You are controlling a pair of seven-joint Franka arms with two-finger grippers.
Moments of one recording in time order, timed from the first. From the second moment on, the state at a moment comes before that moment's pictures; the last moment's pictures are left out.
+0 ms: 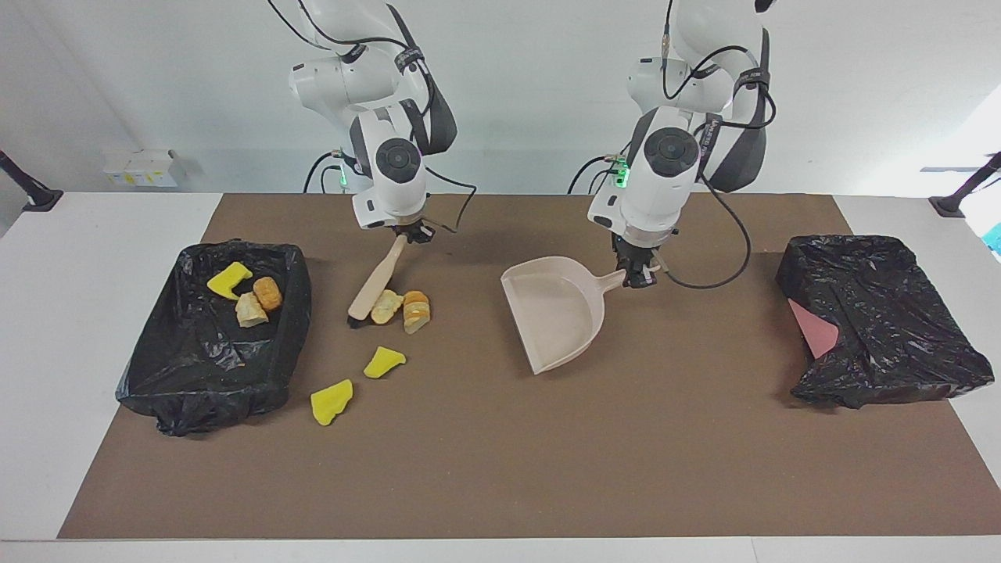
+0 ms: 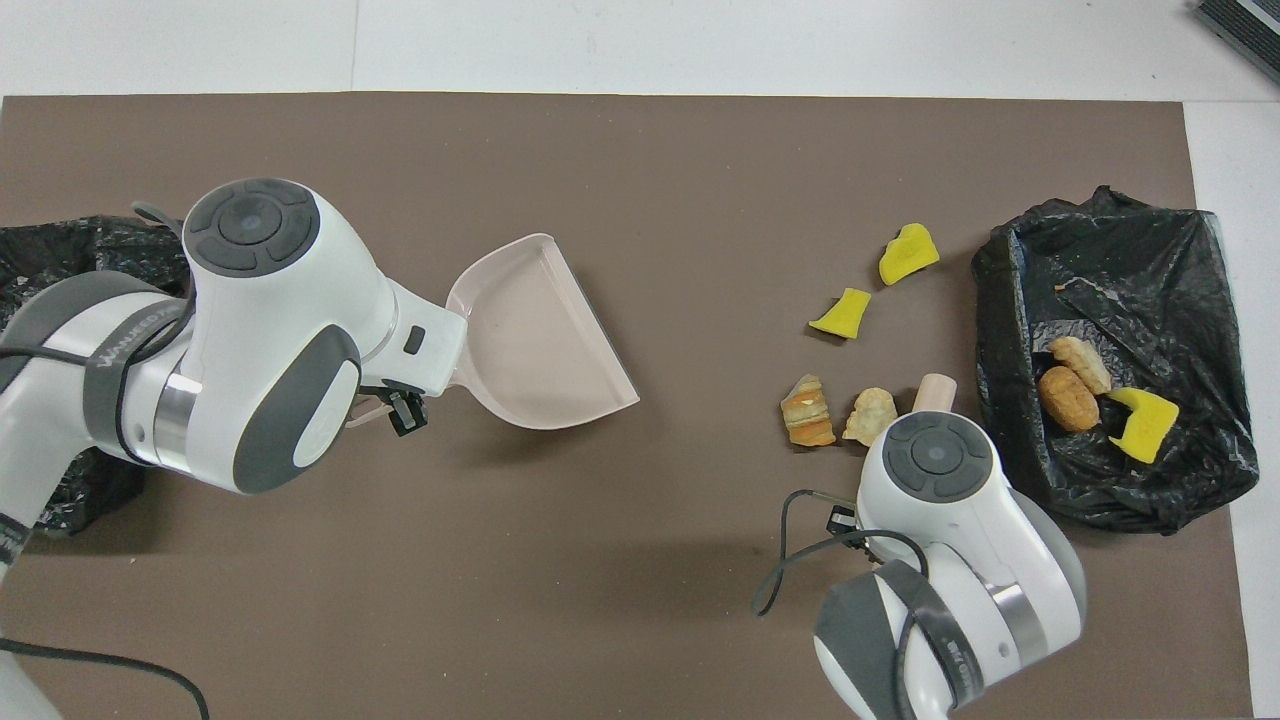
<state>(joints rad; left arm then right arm) -0.37 0.14 -0.12 -1.91 0.03 1.91 0.89 0.27 -0.04 0.15 -2.33 0.04 1.93 0.83</state>
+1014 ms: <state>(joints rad) -0.47 0.14 -0.12 -2.04 0.15 2.07 0.85 0.44 0.08 0.16 -2.17 0.20 1.93 0.56</state>
